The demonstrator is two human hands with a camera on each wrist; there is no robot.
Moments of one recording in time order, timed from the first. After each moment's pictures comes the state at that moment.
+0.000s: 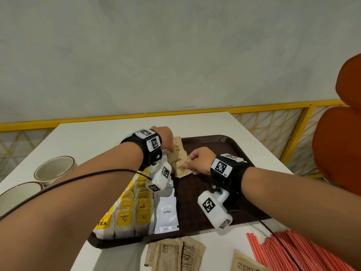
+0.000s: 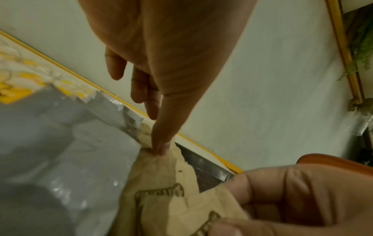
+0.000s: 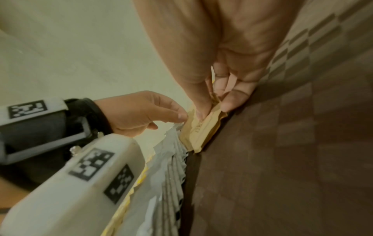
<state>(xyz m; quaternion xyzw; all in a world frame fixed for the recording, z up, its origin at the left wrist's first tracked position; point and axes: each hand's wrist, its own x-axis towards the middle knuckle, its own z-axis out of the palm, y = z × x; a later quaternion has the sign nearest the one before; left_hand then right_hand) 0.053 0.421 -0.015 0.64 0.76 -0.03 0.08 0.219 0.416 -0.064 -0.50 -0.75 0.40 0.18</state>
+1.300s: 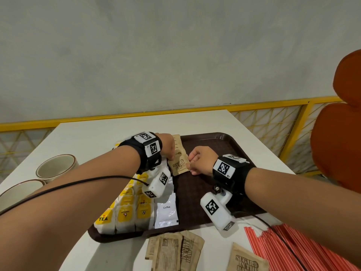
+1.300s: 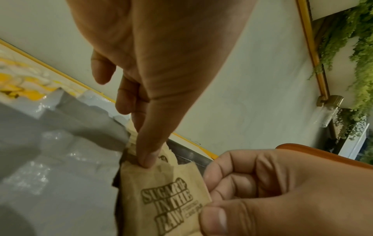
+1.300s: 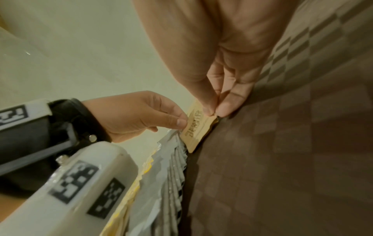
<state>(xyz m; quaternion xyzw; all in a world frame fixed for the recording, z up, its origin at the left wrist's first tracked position) 0.065 0.398 -0.019 0.67 0.73 -0.06 0.13 0.223 0.403 -0.063 -0.51 -0.69 0.47 0.21</state>
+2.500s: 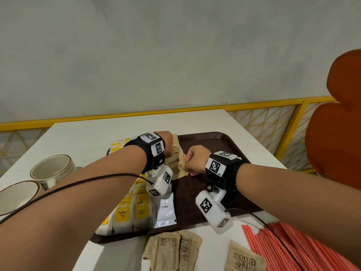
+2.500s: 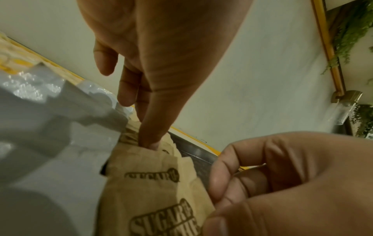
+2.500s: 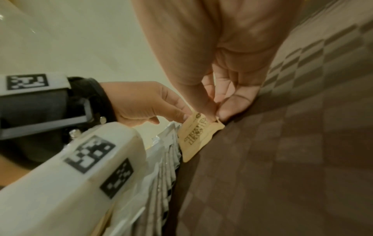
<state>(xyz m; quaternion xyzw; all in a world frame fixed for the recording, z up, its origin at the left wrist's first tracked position) 0.067 0.413 -0.031 0.63 0.77 -0.02 0.10 0.216 0.397 -0.048 -0.53 -0.76 0.37 0.11</state>
